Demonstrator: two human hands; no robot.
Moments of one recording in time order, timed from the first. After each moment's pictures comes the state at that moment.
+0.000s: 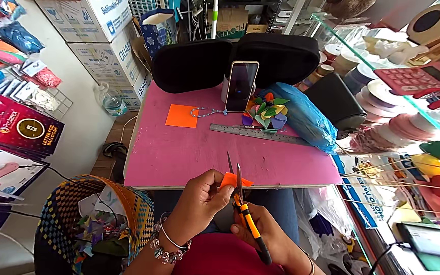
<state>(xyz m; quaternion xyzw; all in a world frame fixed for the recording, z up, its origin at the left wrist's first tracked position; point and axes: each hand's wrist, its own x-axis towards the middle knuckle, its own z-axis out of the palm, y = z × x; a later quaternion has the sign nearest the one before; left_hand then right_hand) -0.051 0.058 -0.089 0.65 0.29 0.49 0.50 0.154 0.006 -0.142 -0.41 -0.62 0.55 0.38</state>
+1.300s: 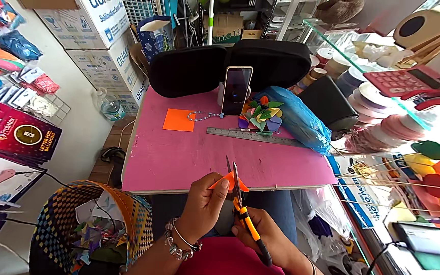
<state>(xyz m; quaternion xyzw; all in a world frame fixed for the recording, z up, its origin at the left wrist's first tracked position) -0.030 0.065 -0.109 0.65 0.26 0.57 0.43 0.156 0.003 -0.137 -0.41 -0.58 0.58 0.38</state>
